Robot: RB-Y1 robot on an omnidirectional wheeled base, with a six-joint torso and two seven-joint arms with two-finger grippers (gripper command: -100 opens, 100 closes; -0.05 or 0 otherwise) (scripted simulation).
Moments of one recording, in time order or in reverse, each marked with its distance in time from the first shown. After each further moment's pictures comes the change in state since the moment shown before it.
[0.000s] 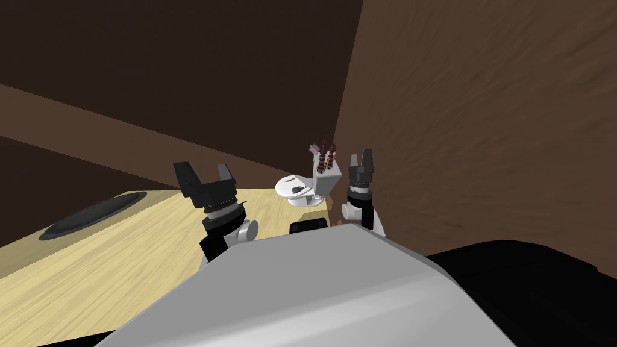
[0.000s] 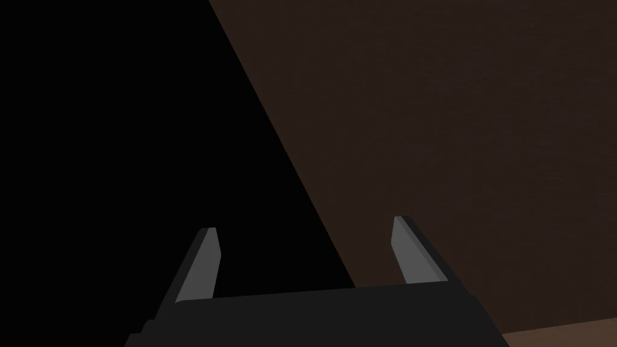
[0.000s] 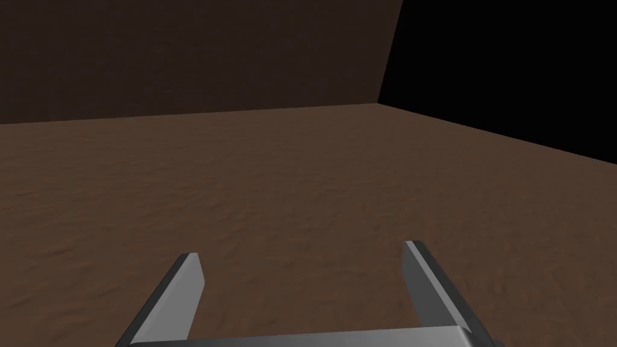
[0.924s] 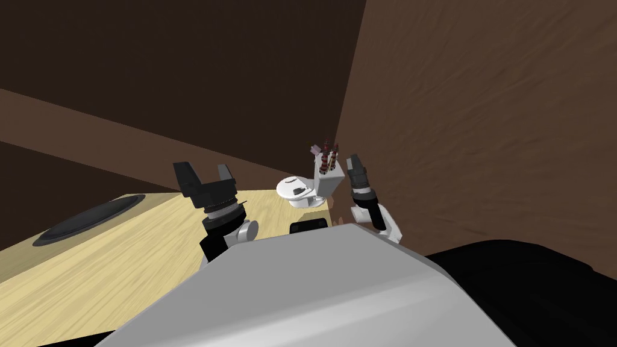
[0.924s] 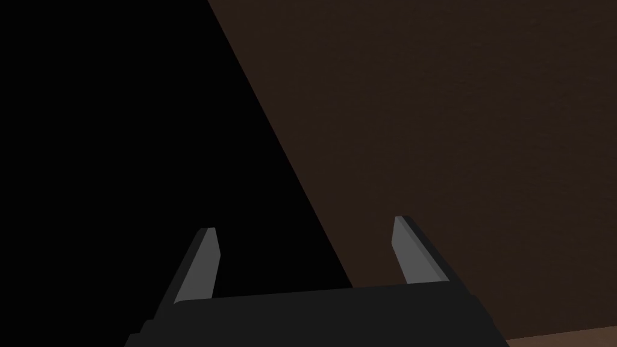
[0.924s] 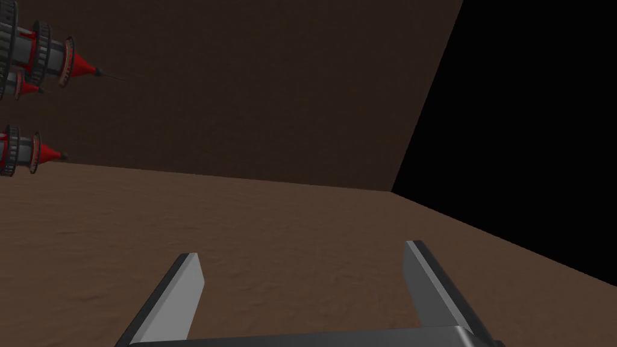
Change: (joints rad) left arm 0.000 0.000 0.000 0.000 0.000 0.000 0.000; right arm 0.030 -0.254 -0.035 0.006 0.024 0.088 0.010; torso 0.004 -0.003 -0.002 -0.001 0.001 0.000
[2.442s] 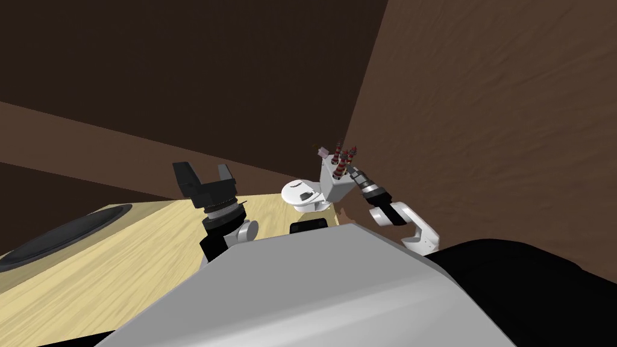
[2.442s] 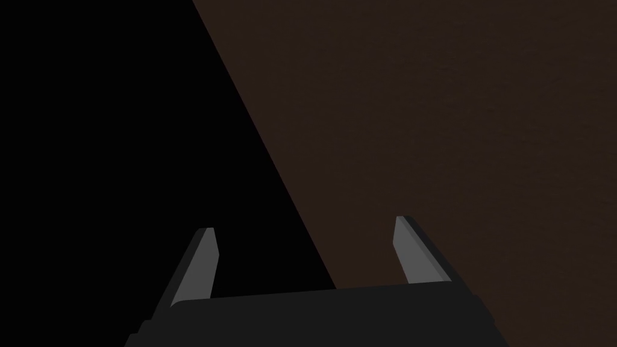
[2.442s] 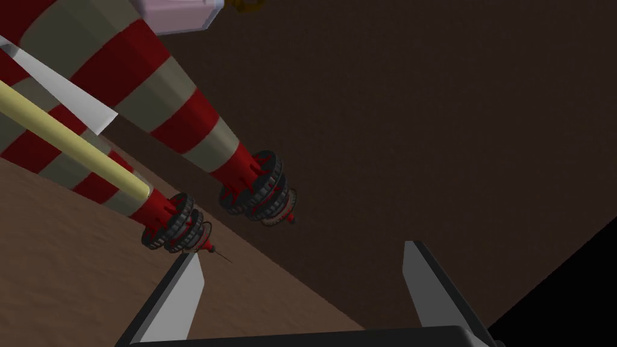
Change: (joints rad) left arm 0.000 0.000 0.000 0.000 0.000 0.000 0.000; right arm 0.093 -0.332 -0.126 0.011 0.097 0.374 0.039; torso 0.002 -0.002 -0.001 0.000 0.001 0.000
